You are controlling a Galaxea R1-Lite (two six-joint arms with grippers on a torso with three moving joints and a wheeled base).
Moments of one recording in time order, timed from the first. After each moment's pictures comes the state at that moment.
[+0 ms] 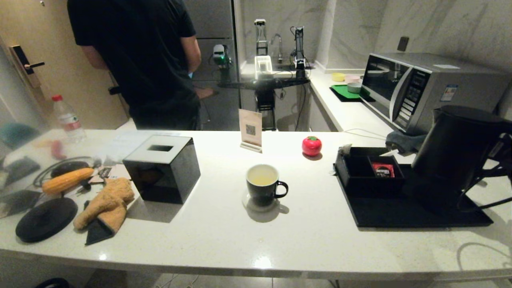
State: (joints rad) left arm 0.00 0.00 0.00 0.01 -0.01 -0.02; right arm -0.41 1.97 -0.70 -1.46 -0.27 0.00
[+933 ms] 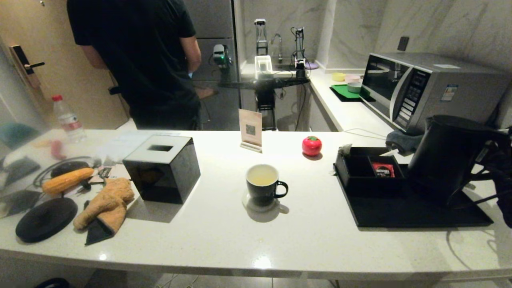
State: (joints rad) left arm 0.00 0.00 0.00 0.01 -0.01 -0.02; right arm -0.43 2.14 -0.82 -1.46 -0.26 0.01
